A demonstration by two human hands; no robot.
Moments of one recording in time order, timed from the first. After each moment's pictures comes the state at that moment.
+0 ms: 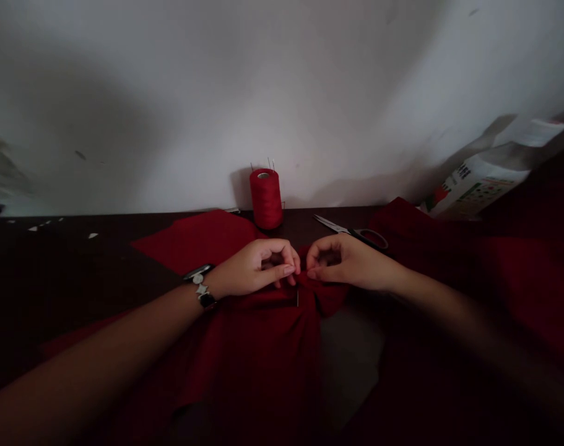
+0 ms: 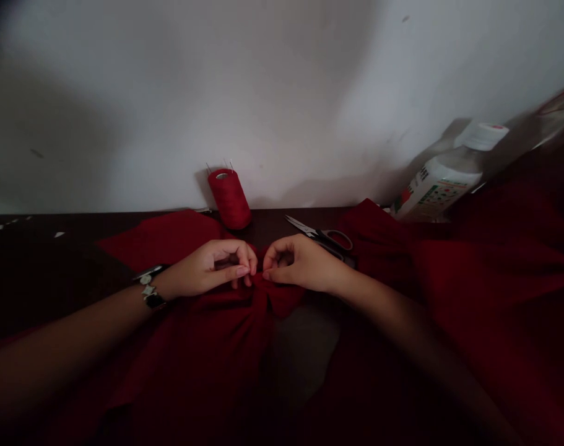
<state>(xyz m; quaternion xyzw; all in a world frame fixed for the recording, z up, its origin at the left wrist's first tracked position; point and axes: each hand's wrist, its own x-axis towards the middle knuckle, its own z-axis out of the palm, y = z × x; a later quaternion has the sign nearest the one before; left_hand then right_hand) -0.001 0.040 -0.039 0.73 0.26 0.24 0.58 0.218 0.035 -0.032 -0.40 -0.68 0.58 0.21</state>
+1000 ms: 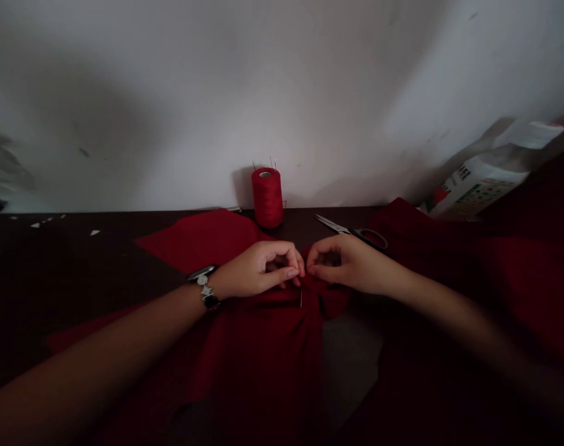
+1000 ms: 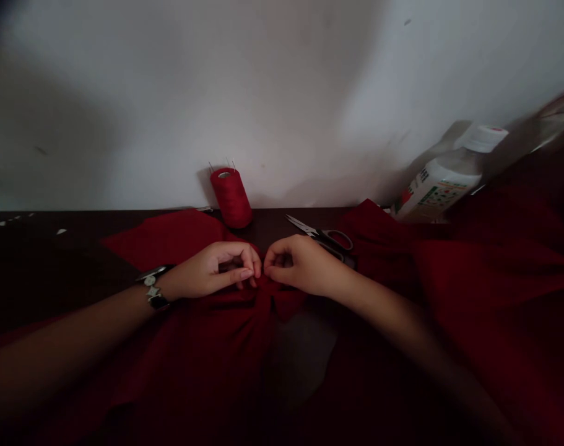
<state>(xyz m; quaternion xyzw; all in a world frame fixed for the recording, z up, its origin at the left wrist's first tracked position) 0.003 0.034 -0.038 0.75 0.26 0.22 0.57 0.214 0.028 -0.017 -0.42 -0.77 0.45 0.18</state>
